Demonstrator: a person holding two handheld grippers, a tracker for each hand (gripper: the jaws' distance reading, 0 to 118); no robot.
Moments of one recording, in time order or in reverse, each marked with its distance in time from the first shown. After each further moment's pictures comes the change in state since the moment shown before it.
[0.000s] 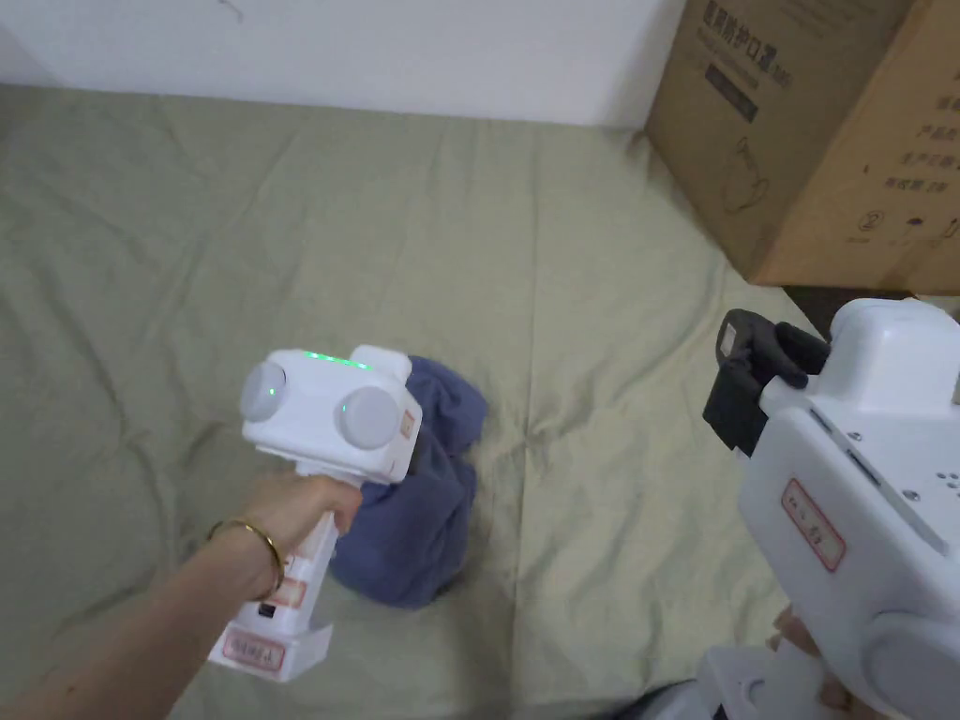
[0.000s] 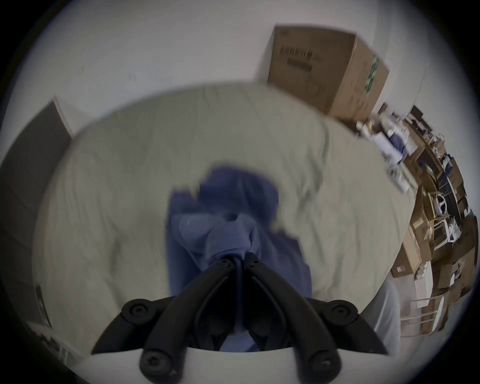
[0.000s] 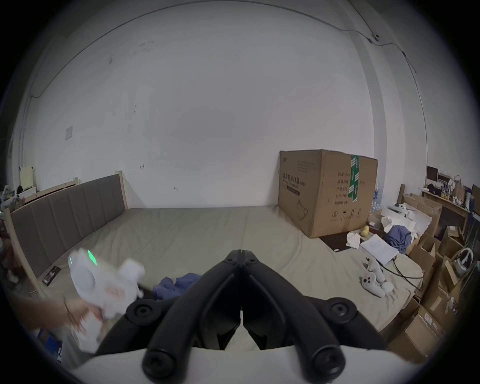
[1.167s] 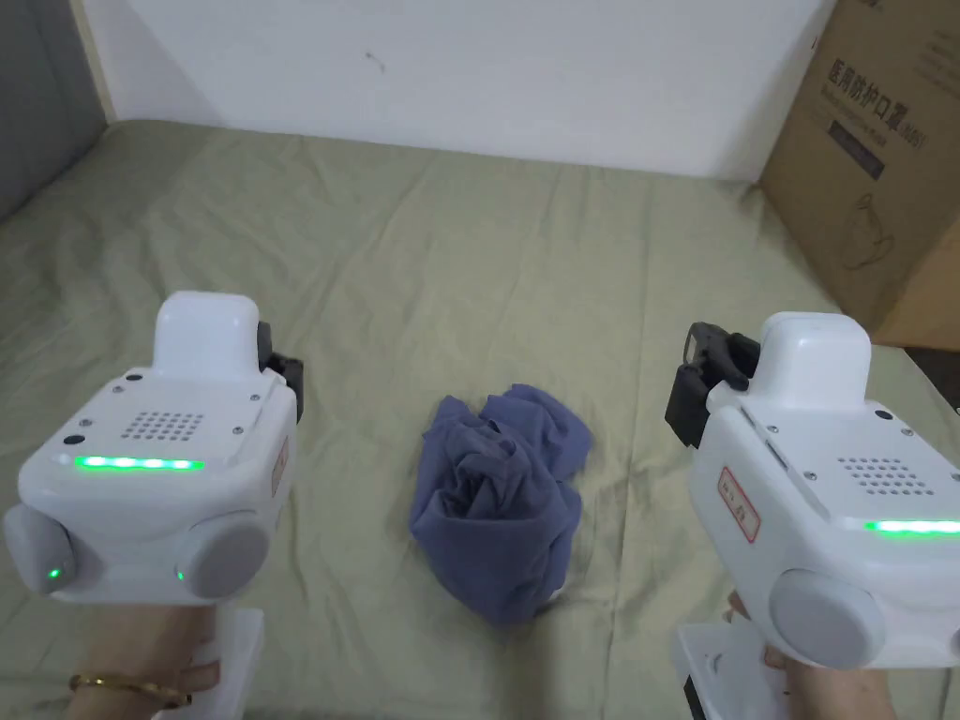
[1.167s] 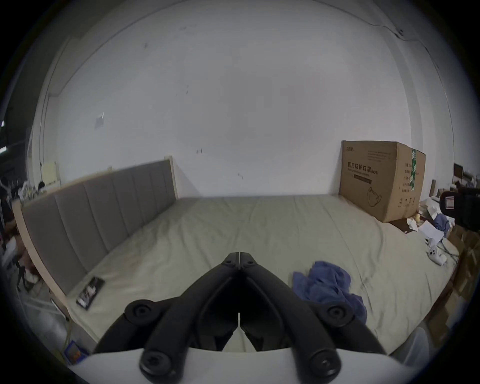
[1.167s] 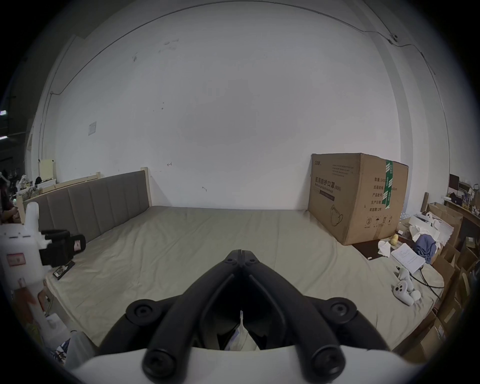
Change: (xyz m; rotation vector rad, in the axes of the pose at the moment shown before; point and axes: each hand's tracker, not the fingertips) left arm -0.087 -0.111 0.173 0.743 0.391 0.211; right arm -0.070 -0.016 -0.033 0.029 0.147 0.044
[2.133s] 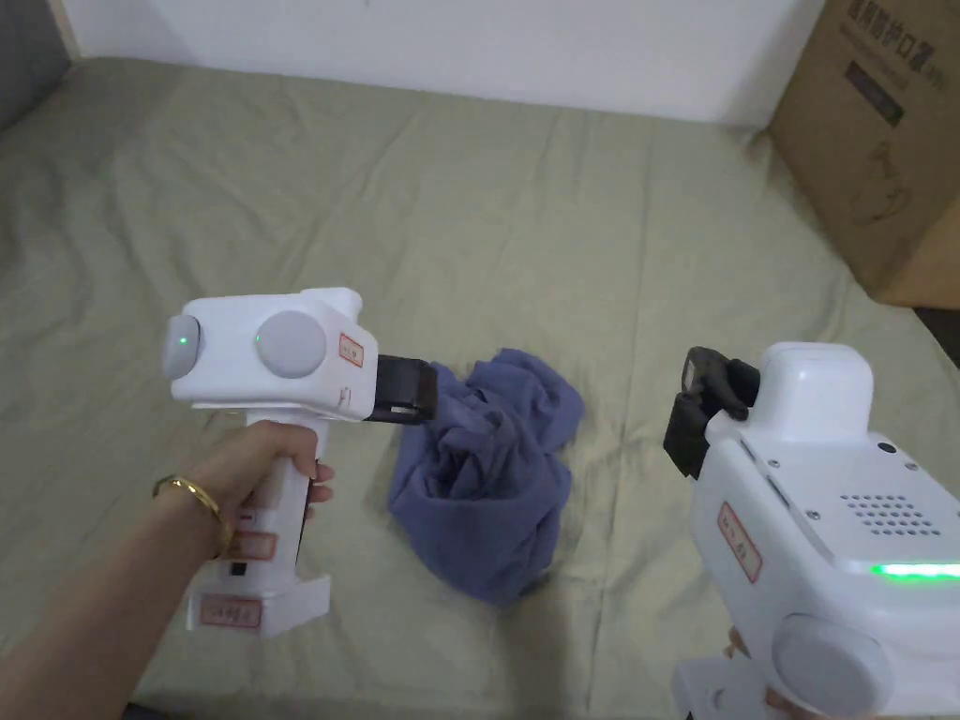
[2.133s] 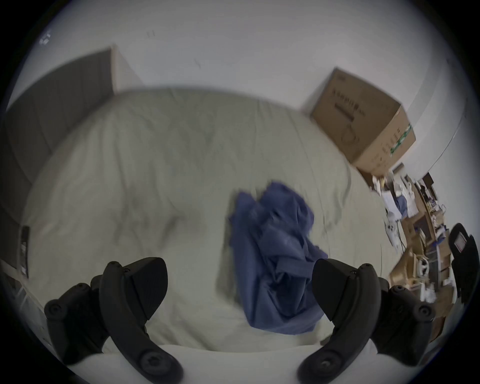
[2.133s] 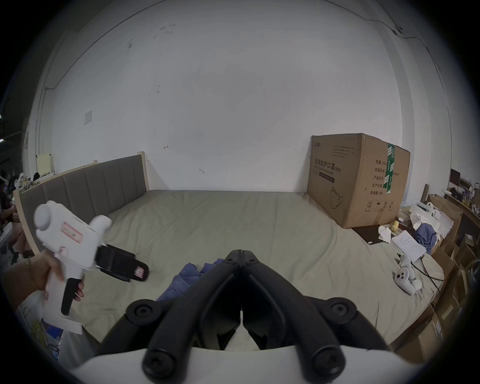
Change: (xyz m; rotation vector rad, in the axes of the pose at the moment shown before) left arm 0.045 -0.012 -0.157 -0.767 -0.333 0.115; right arm 0.017 -0.027 -0.015 -0.103 -0.012 -0.004
